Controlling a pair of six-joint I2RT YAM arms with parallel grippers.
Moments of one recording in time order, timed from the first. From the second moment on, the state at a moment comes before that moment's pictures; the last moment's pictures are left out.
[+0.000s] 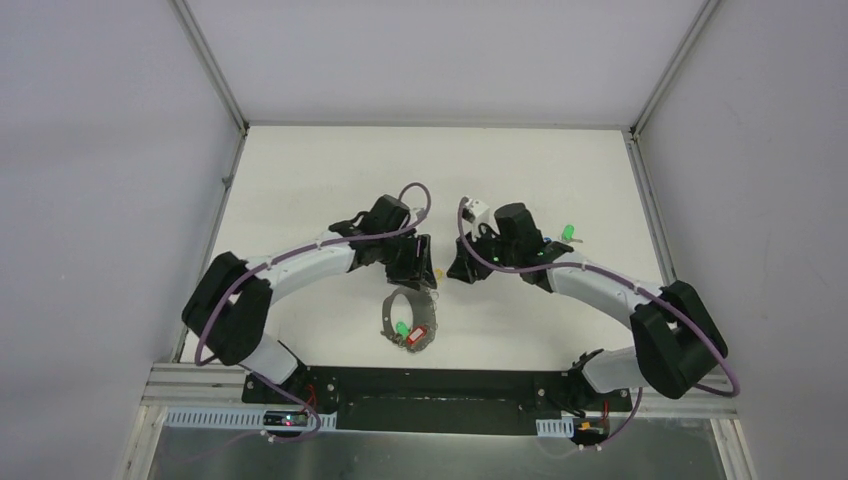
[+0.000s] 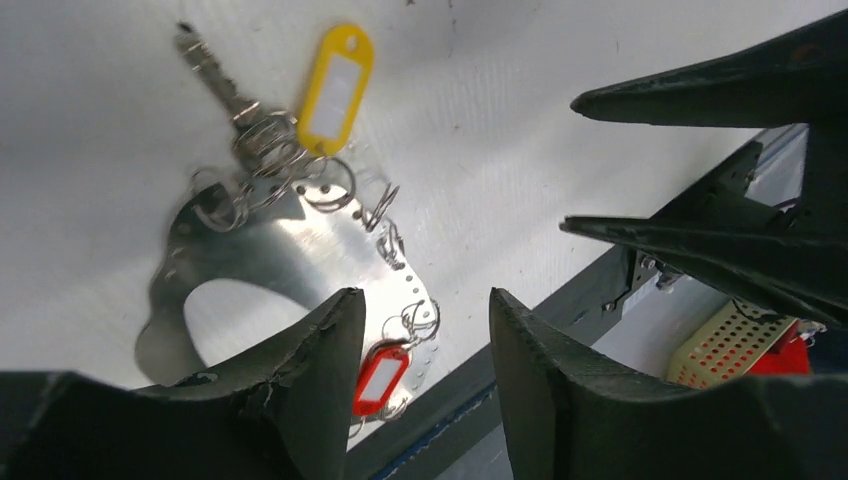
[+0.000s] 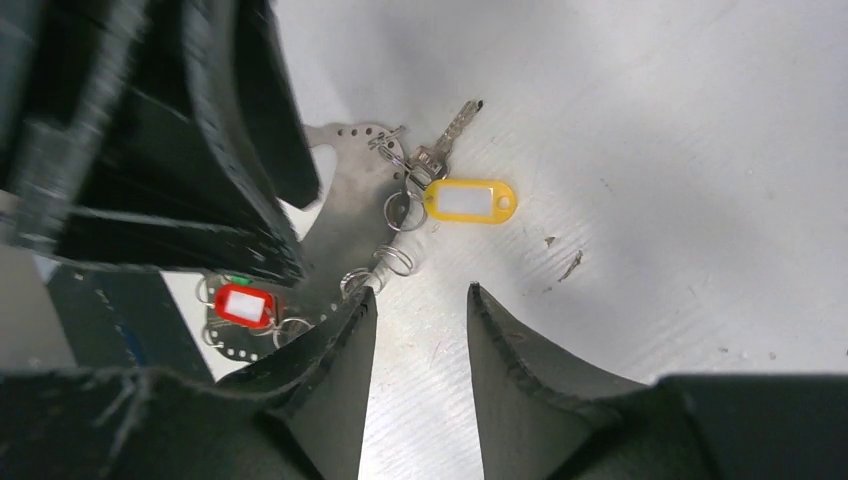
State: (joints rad) left arm -0.66 1.47 0.90 -0.31 0.41 -0.65; right arm 0.66 1.41 0.77 -0.07 -0.47 0.08
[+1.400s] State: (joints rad) left arm -0.78 1.71 1.02 -0.31 0.28 -0.44; right arm 0.52 1.23 0.54 0.12 -0.64 0.44
